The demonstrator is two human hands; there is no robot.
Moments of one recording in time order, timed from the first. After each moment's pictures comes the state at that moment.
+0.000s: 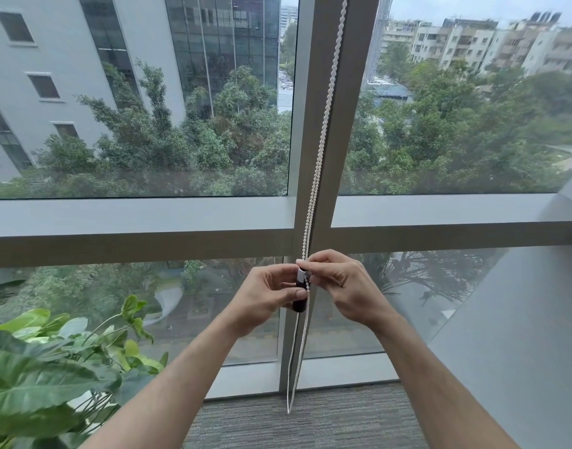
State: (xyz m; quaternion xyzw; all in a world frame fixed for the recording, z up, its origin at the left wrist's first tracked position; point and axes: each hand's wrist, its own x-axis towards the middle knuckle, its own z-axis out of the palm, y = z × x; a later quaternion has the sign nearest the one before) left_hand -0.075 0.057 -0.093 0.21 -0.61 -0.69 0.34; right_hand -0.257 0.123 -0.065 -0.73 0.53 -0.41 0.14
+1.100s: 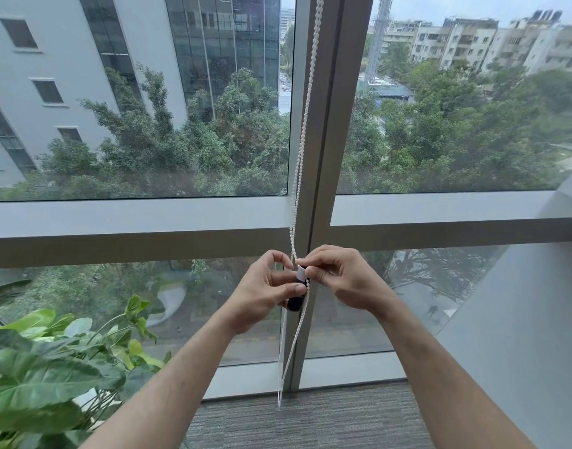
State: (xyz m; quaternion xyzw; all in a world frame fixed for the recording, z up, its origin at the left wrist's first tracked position) left_hand -0.068 0.065 -0.080 0.23 -0.61 -0.68 0.32; right_hand -0.260 0.118 -0.051 -0.70 0.53 -0.42 0.24
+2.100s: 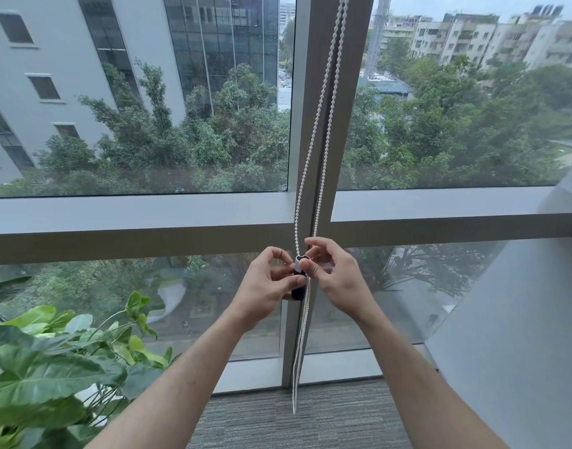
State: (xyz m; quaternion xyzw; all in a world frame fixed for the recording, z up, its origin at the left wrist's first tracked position) left_hand -0.077 0.064 -0.092 0.29 -0.59 -0.65 0.38; right_hand -0.239 0.116 -0.077 -0.58 0.60 -0.49 0.25
